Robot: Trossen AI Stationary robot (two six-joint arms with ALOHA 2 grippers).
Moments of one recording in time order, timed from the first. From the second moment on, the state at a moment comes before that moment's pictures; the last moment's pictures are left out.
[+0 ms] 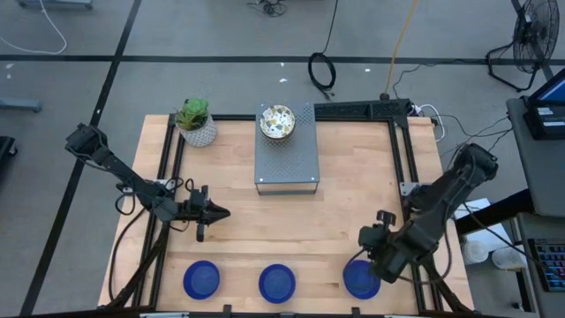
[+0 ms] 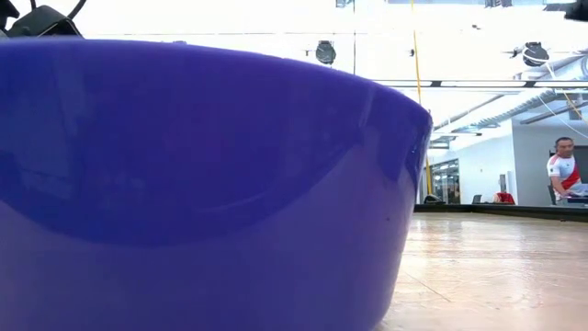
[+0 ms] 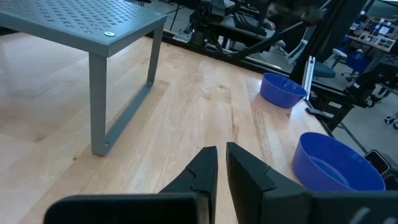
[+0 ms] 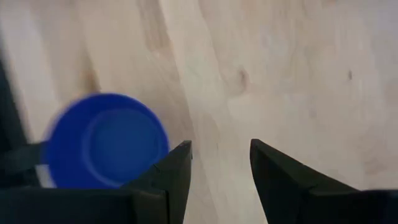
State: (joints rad) left arm -0.64 0.84 0.04 0.58 -0.63 -0.47; right arm 0.83 1.41 1.14 -1.16 0.28 1.09
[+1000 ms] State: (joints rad) left arm -0.64 0.84 0.04 0.58 -0.63 -0.47; right arm 0.81 1.41 0.73 -0.59 0.05 1.12
